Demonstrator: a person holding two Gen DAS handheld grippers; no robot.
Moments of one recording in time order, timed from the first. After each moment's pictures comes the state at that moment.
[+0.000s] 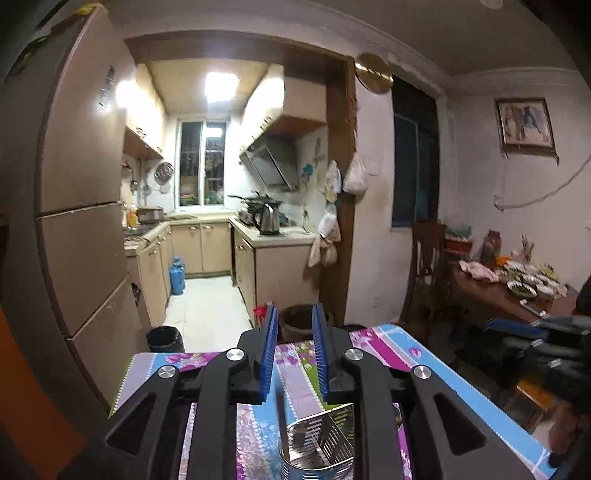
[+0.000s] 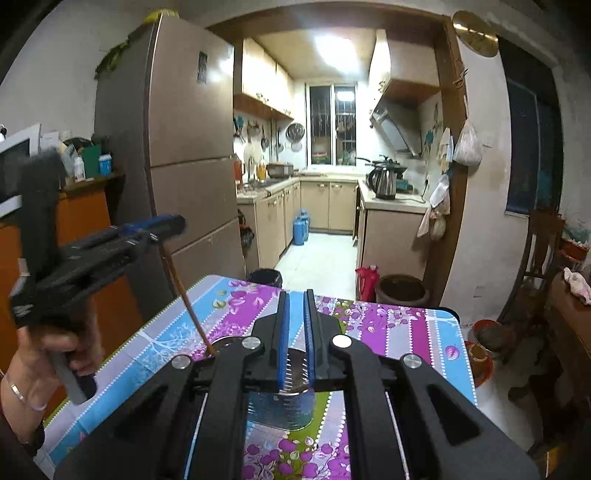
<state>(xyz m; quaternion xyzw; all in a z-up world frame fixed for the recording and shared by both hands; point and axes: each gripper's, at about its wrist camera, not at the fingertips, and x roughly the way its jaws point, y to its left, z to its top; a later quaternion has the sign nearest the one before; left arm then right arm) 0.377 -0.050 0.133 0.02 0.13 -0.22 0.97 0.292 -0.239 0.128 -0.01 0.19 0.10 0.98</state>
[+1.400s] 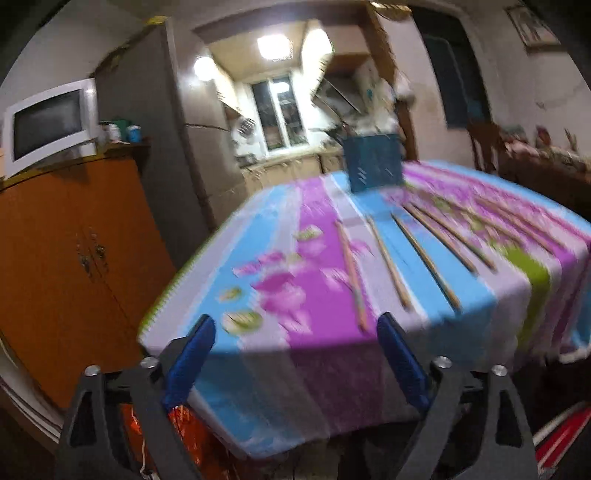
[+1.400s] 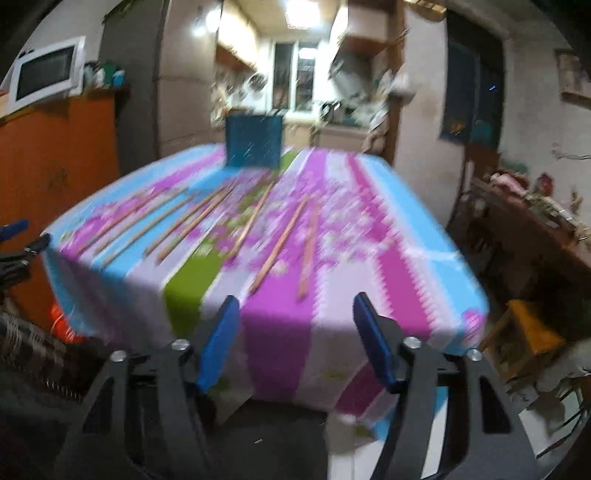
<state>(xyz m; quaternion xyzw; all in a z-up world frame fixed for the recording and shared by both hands) -0.059 0.055 -0.134 0.13 0.22 -0.03 0.97 -0.075 -0.247 -0.125 -0.02 0.30 0.02 0.95</state>
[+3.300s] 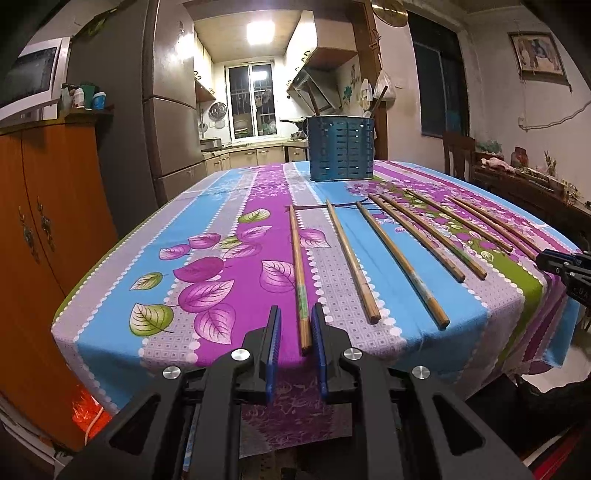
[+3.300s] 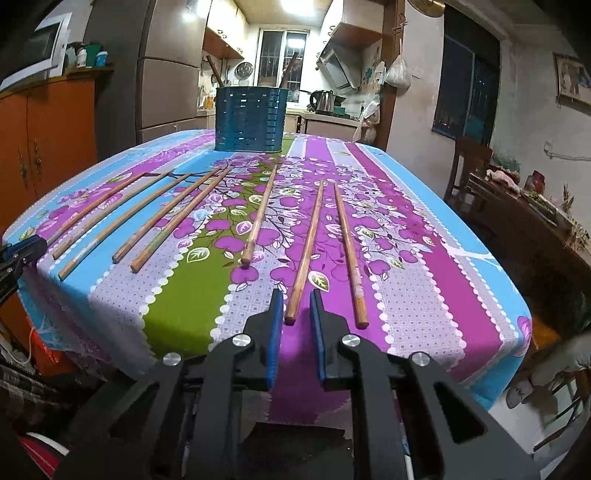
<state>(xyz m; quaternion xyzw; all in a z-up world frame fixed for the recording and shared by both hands) -0.013 0.044 -0.159 0.07 0.24 -0.09 0.96 -0.019 -0.213 -0.149 -0.04 0.30 -0.03 0.95</state>
